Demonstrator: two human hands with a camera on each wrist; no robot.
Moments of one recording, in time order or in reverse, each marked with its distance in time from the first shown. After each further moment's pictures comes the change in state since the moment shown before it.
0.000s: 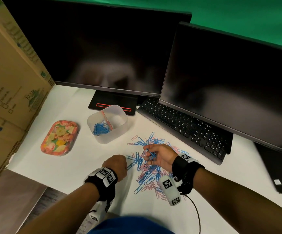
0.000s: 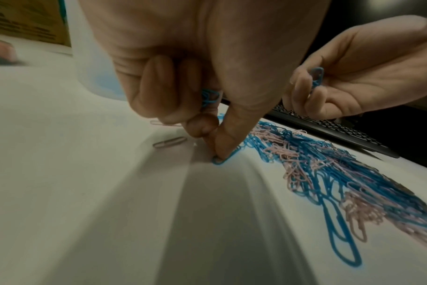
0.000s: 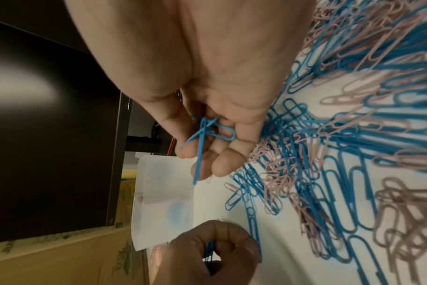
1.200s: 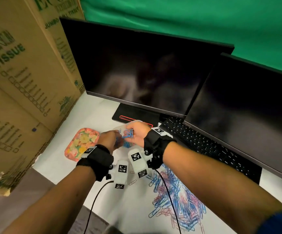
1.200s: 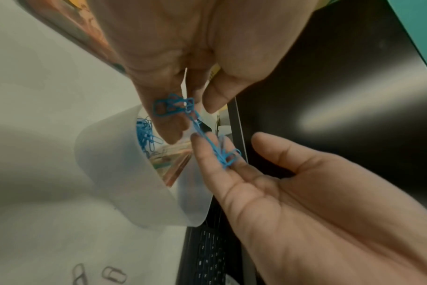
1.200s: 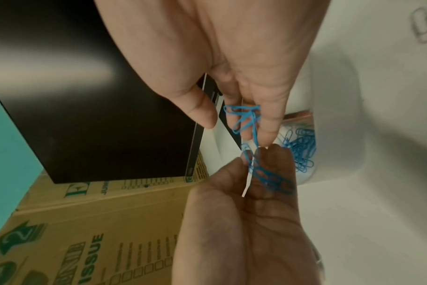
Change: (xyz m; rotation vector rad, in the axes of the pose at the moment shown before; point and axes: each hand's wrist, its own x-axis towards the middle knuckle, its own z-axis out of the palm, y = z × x) left_hand 0.028 -0.055 -0.134 -1.746 0.365 -0.411; right_hand 0.062 -0.108 0.181 -0.131 0.015 0.040
